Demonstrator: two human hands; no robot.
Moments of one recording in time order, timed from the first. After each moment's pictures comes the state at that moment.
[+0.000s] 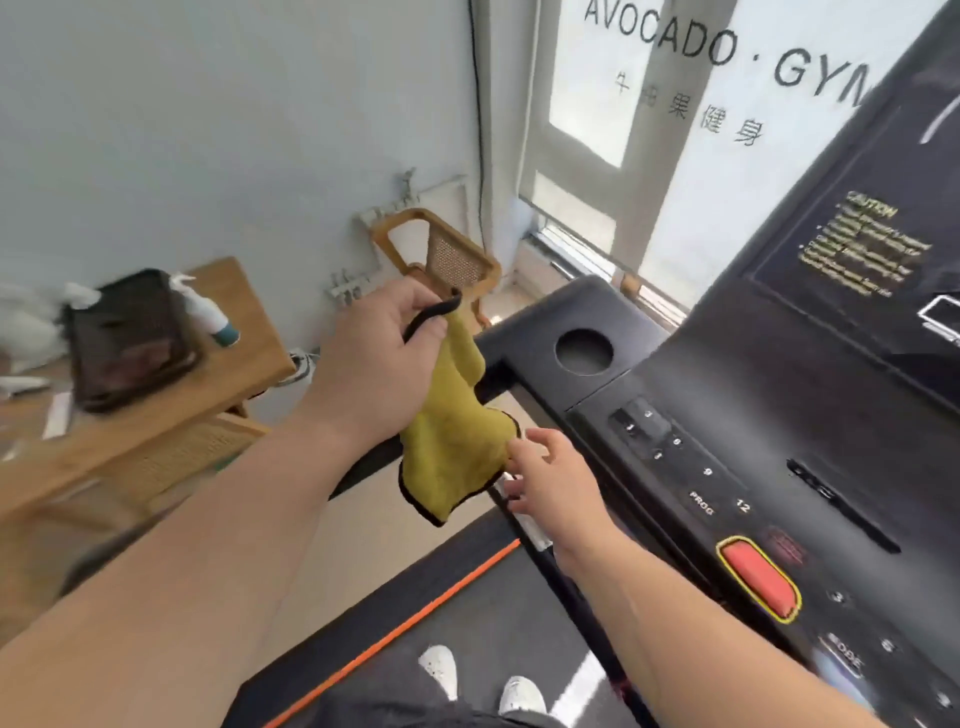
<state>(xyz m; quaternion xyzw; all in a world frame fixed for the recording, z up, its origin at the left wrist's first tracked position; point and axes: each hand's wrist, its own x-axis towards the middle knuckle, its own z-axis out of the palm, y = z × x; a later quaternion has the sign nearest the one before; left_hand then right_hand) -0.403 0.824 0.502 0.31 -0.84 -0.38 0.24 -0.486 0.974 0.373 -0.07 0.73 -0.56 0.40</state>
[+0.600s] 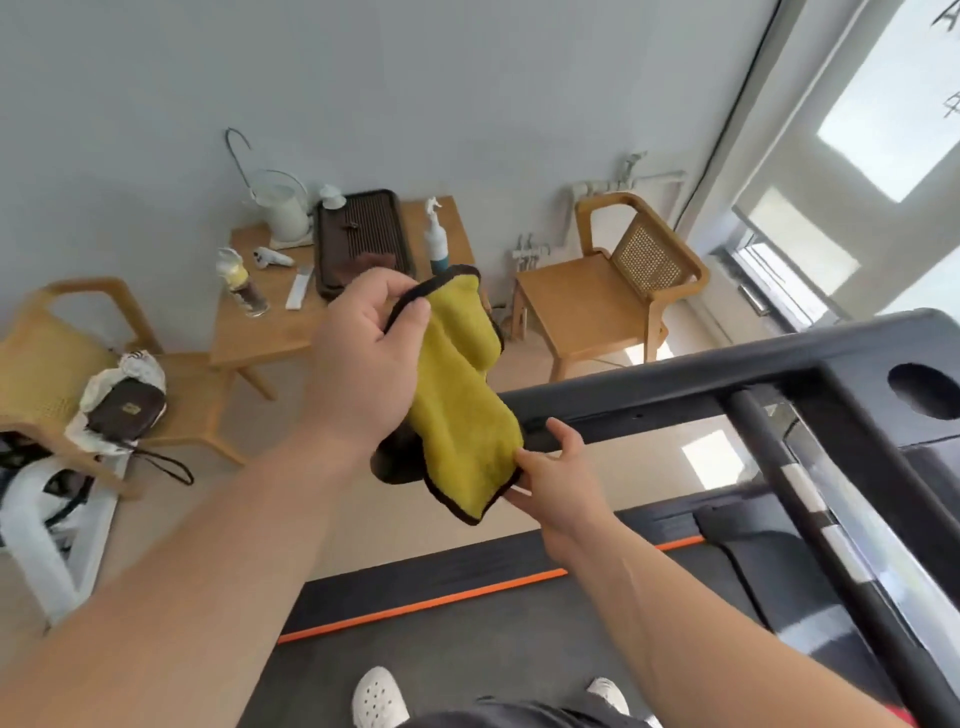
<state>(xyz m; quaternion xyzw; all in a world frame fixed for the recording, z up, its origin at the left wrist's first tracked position) -0.088 0.696 0.470 0.45 -0.69 -0.38 0.41 -0.230 0.804 0.351 -0.07 0.64 -0.54 0.54</state>
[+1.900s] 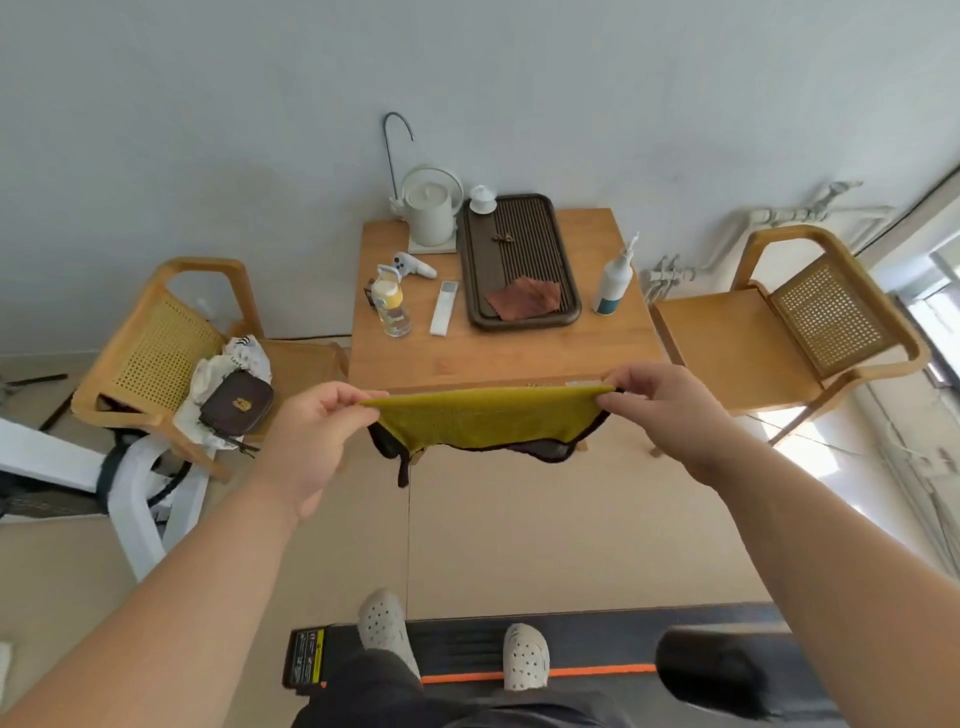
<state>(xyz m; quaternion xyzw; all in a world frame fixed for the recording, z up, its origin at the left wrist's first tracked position) 0.226 0.359 0.370 0.61 -0.49 -0.54 0.32 -0.119 0.428 0.385 -0.47 0.73 -0.28 0.41</state>
